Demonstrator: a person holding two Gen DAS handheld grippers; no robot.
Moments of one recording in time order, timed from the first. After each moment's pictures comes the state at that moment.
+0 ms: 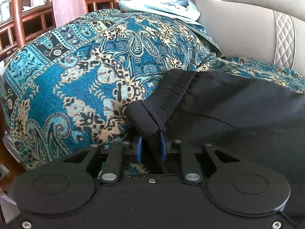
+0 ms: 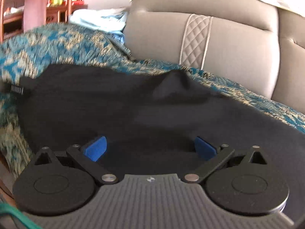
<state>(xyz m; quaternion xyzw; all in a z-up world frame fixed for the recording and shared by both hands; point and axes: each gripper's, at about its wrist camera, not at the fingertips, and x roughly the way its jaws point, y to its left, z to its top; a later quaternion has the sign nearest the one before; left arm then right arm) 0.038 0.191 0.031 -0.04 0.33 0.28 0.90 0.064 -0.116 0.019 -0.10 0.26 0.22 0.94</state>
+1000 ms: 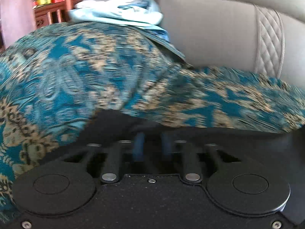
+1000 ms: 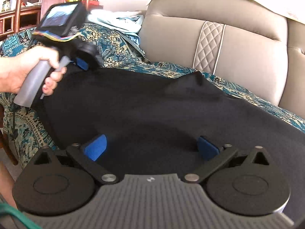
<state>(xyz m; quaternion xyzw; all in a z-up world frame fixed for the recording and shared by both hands) 0.157 0.160 0.036 -0.02 0.33 0.21 0.92 0.039 -0.117 0.014 -0.11 0.24 0.26 0.93</state>
